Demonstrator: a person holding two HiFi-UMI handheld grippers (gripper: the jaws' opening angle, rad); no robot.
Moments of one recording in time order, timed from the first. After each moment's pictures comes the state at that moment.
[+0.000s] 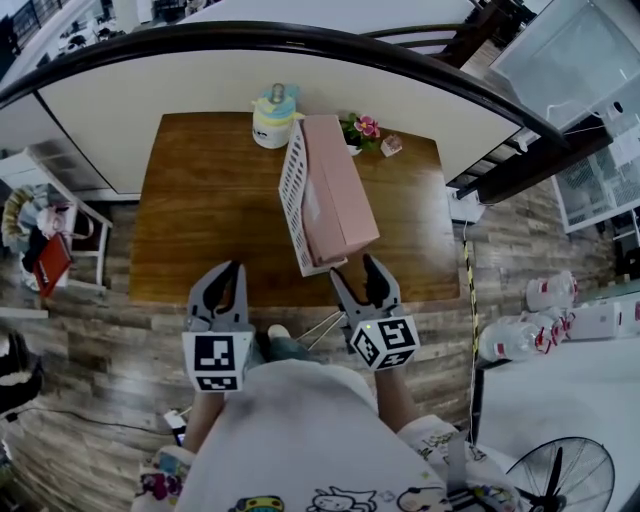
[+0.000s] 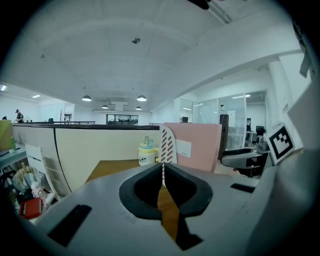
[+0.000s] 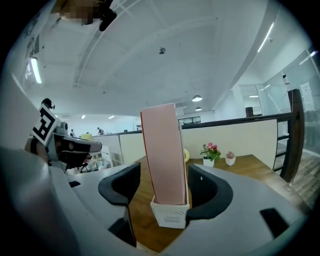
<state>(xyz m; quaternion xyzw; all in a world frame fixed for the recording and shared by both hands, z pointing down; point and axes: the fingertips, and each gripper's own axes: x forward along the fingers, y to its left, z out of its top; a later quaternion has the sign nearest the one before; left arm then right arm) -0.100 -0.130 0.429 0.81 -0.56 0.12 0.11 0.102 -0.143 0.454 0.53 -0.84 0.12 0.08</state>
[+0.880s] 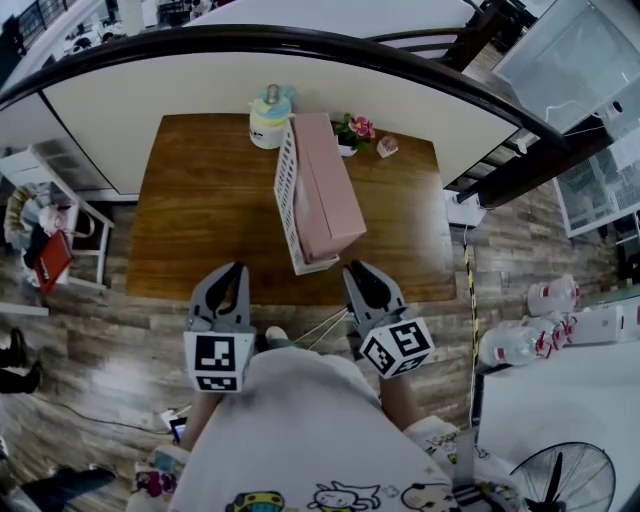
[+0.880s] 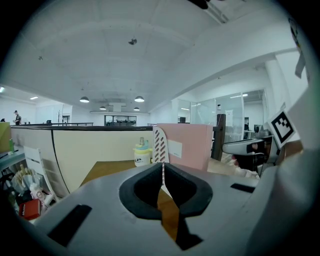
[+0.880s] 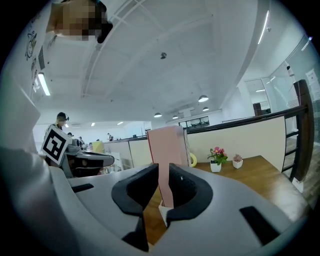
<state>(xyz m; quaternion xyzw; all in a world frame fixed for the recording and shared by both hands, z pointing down) -0.075 -0.119 0.425 0.81 -0.56 0.13 0.11 0.112 -0.127 0.419 0.48 -0.87 0.13 0.05</state>
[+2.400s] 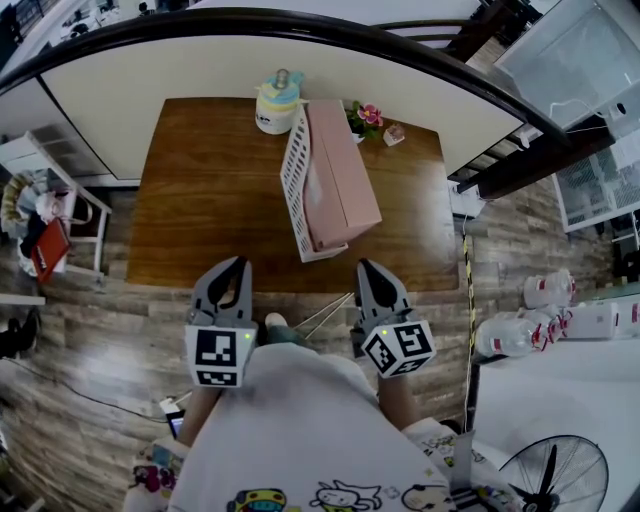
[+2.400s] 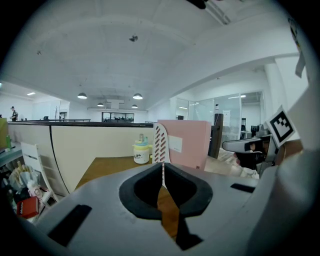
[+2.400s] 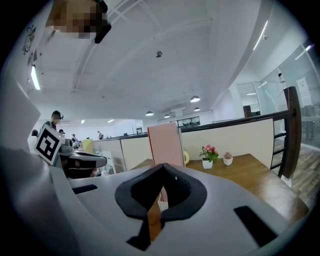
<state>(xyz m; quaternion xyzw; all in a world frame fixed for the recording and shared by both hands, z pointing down) -0.088 -0.109 0.436 0.82 -0.54 0.13 0.12 0.113 -0.115 0.425 0.53 -0.84 0.13 0.06</state>
